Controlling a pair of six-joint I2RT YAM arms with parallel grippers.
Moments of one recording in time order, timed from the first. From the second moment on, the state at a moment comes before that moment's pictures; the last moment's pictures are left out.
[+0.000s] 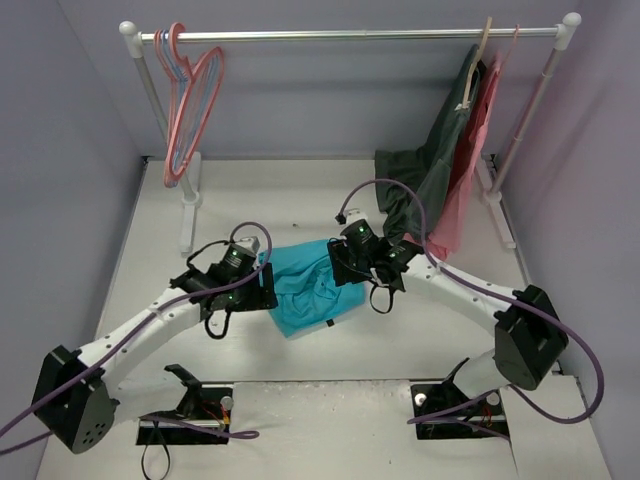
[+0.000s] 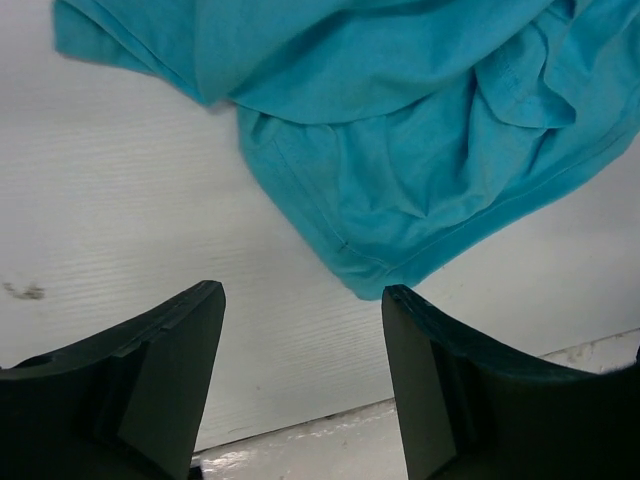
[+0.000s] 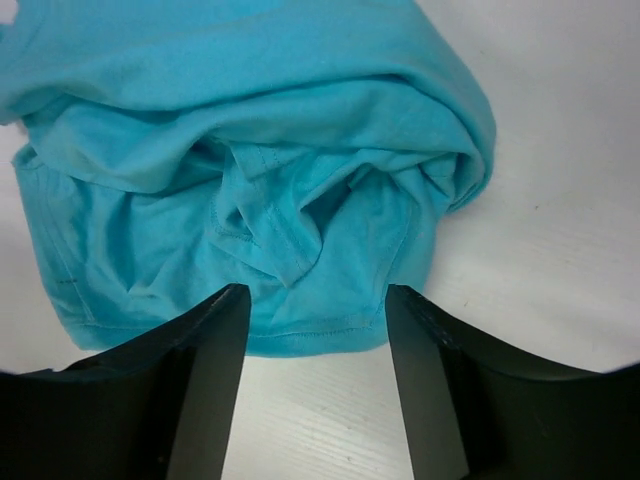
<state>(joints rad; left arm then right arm) -0.56 1.08 0.79 -0.66 0.01 -0.59 0.75 1.49 1.02 -0.44 0.13 0.39</state>
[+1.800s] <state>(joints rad) -0.68 1.25 0.61 -0.41 -0.19 -0.98 0.65 1.50 0.72 -0.08 0.07 0.43</state>
